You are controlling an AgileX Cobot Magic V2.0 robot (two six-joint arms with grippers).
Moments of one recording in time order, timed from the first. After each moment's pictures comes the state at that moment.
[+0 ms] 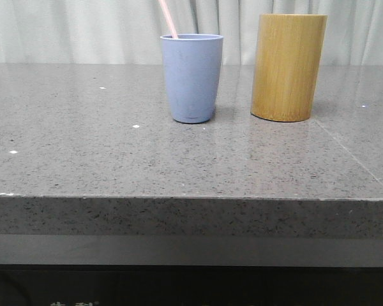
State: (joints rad) left arm -0.08 0.02 -0.29 0.04 0.47 -0.04; right arm 0.05 0.05 -0.42 0.03 0.28 -0.01
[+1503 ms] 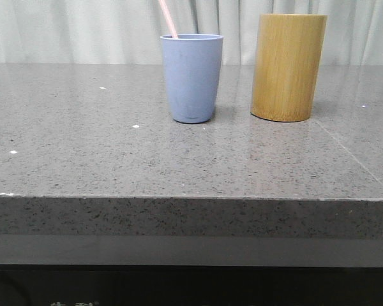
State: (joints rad) left arm -0.08 -0.01 0.00 0.00 0.18 -0.04; right arm 0.05 0.05 -0.42 0.03 0.28 -0.01
